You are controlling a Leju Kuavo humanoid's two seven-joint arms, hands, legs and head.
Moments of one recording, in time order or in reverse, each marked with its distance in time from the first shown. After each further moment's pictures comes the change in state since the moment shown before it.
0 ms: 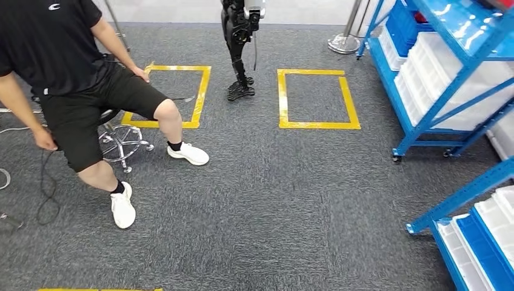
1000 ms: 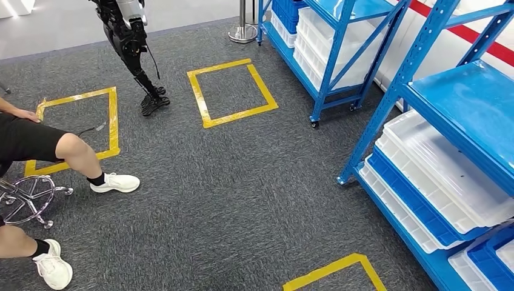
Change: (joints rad) left arm -0.005 -0.013 -0.023 0.000 -0.020 -0.019 0.008; right arm 0.006 0.003 -0.027 0.000 -0.005 -0.009 0.021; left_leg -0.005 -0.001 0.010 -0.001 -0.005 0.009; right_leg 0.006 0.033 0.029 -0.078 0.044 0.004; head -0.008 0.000
